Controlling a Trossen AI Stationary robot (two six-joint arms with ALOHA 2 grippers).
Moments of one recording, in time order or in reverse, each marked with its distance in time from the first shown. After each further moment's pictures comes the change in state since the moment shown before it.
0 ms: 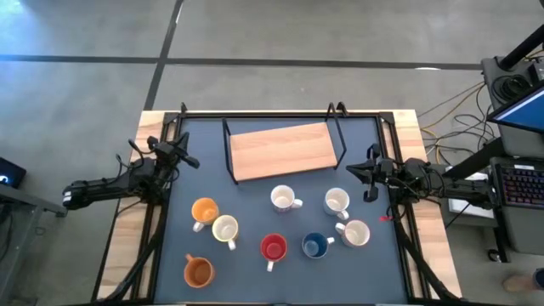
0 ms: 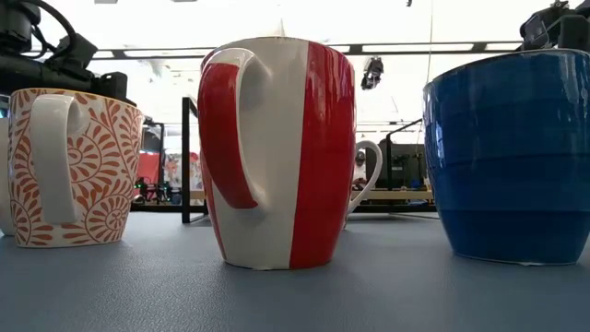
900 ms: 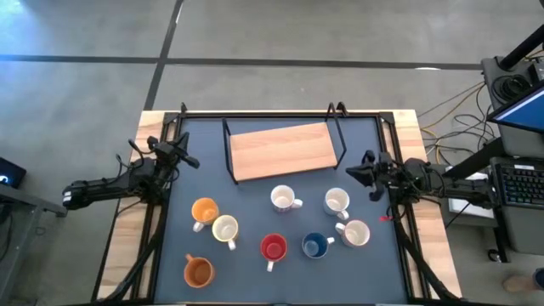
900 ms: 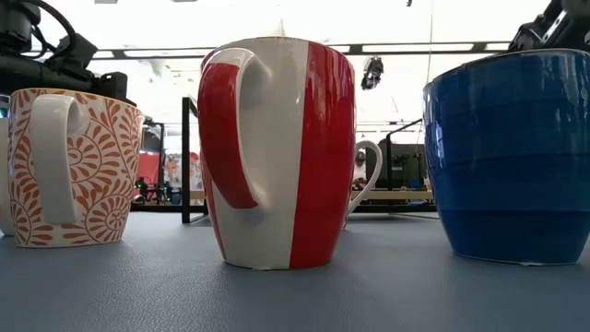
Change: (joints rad) left arm 0.000 0.000 0.000 0.000 0.000 0.000; right arm 0.009 0.006 0.000 0.009 -0.060 0.516
